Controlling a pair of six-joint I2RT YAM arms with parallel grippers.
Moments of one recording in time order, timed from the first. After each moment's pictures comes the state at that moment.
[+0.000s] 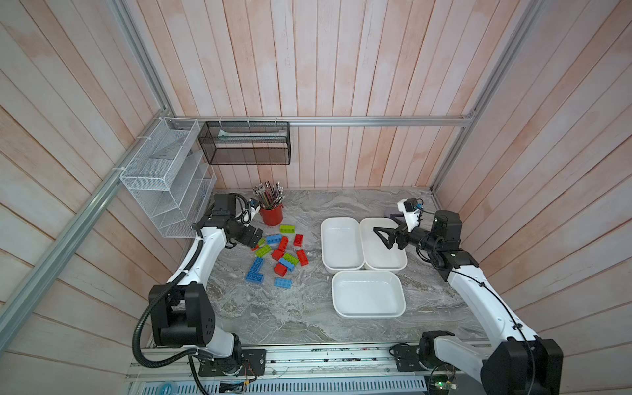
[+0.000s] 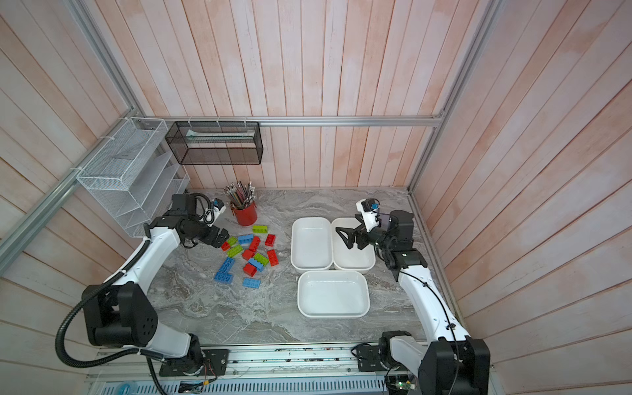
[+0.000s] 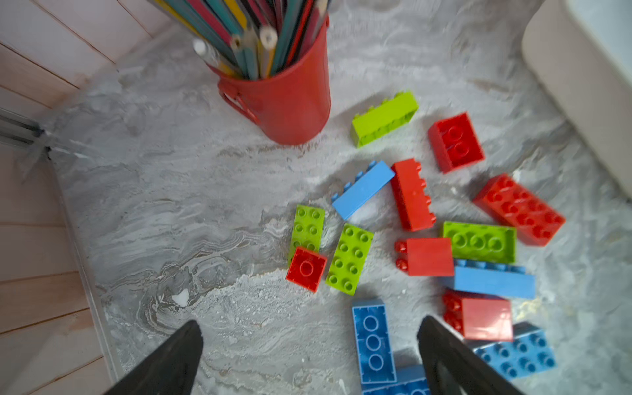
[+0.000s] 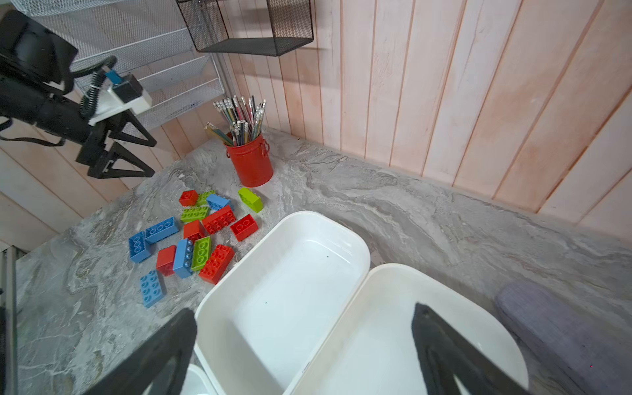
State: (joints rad) left arm 0.03 1.57 1.29 -0.75 0.18 0.56; right arm 0.08 1.13 0.85 -0.10 -0.72 -0.09
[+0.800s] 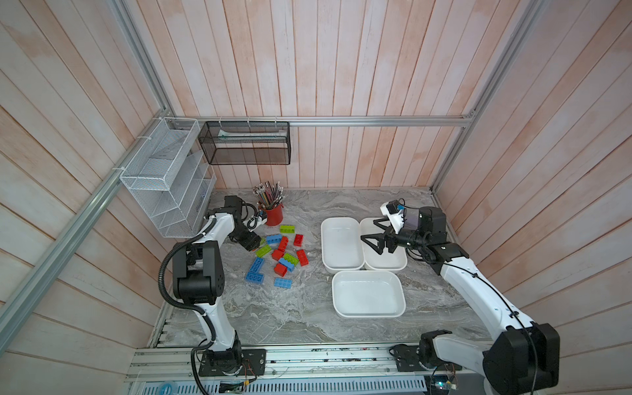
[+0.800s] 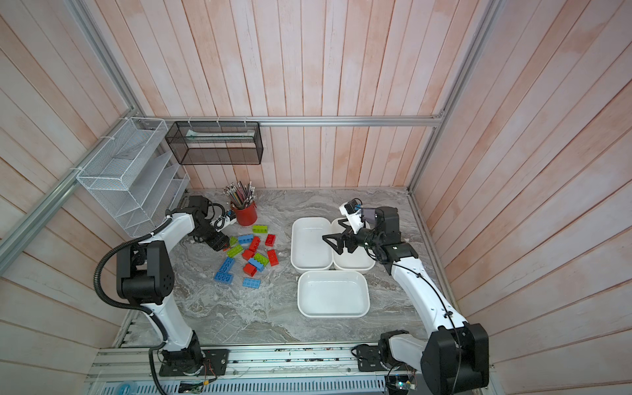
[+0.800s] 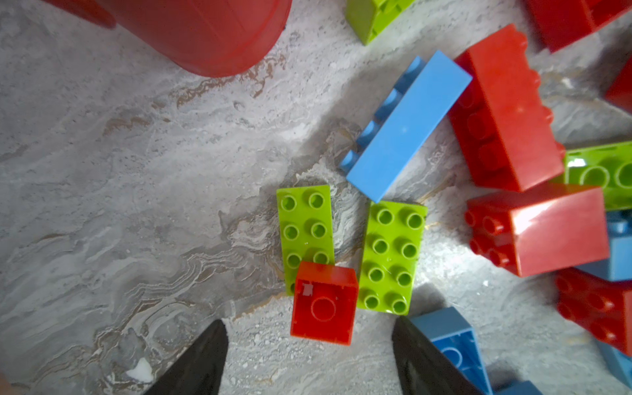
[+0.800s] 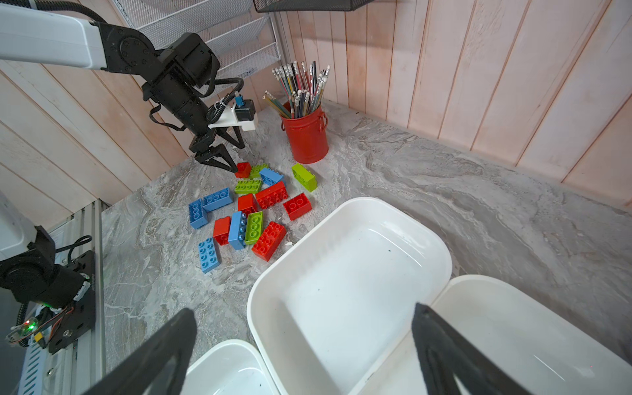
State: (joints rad) left arm 0.05 1.89 1.41 -0.79 0.18 0.81; right arm 0.20 1.20 0.91 -0.20 -0.79 -0.12
